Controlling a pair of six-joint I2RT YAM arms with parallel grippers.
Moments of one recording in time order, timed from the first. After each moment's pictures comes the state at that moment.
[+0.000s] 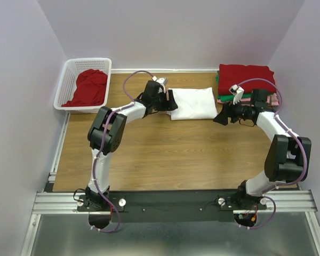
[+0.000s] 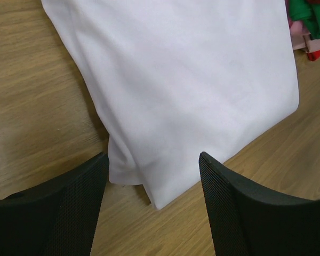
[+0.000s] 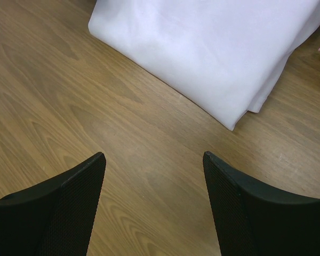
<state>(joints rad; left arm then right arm) -0.47 2.12 1.45 0.10 0.29 -0.47 -0.13 1.56 1.01 -0.33 -0.82 -0.33</state>
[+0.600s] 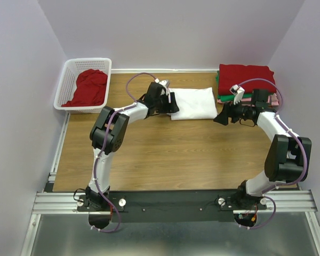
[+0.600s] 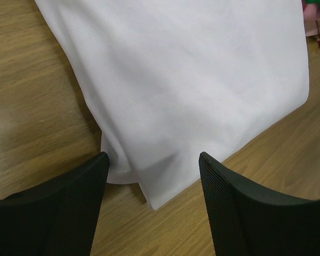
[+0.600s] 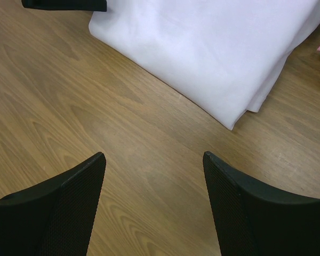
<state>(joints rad) -0.49 2.15 1.46 0.06 0.28 -0.48 -0.13 1.56 1.01 -0.33 -0.83 -0.33</state>
